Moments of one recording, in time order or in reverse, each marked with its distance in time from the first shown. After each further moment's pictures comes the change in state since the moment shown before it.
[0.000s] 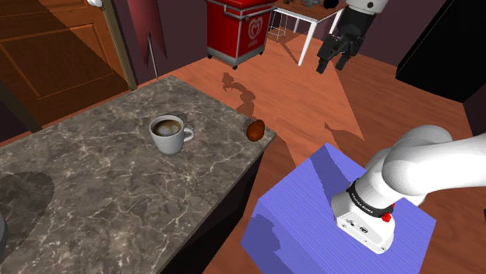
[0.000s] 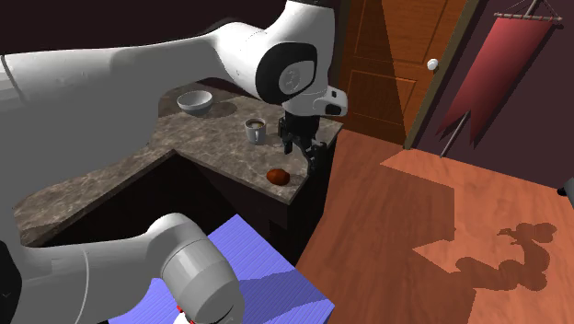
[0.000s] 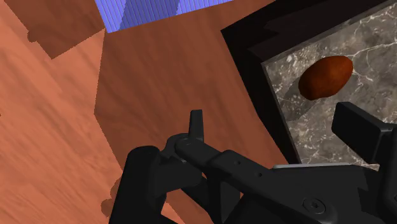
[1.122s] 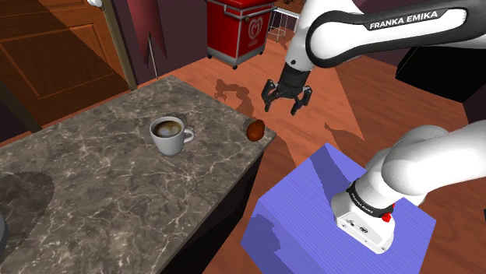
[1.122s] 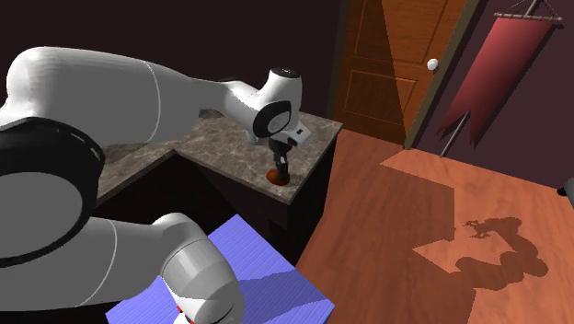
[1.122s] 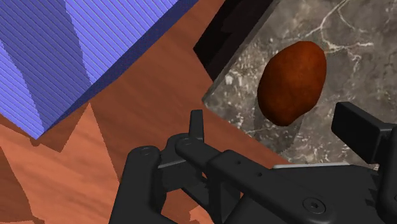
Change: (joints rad) arm -0.009 0.228 0.288 -0.201 0.251 0.421 0.587
